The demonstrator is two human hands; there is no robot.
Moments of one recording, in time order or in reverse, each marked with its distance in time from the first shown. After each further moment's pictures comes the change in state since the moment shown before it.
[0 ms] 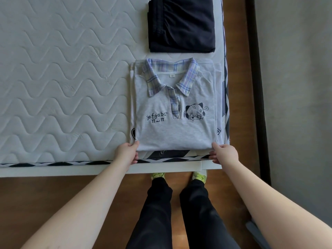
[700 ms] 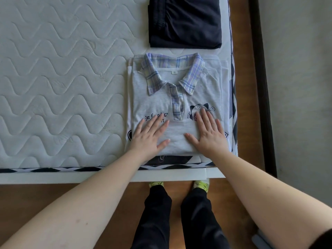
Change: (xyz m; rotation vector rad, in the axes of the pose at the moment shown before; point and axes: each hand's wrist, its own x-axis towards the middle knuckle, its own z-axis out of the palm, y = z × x) left_hand 0.049 0.023 0.059 1.307 0.156 1.146; right_hand 0.045 -0.034 0.059 -1.037 0.211 -0.910
